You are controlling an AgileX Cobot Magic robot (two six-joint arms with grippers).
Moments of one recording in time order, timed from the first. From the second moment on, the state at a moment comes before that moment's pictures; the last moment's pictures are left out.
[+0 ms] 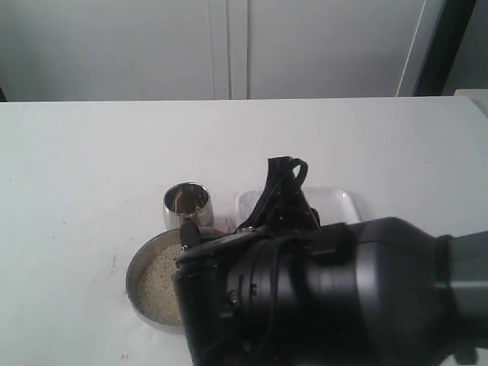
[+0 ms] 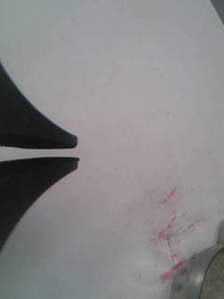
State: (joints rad) left arm -0.10 0.00 -0.02 0.00 0.38 0.24; right arm 1.07 1.72 -1.03 -0.99 1.22 0.17
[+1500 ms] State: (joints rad) left arm -0.10 0.00 -0.02 0.00 0.38 0.24; right arm 1.07 1.87 -1.03 -1.23 1.12 0.29
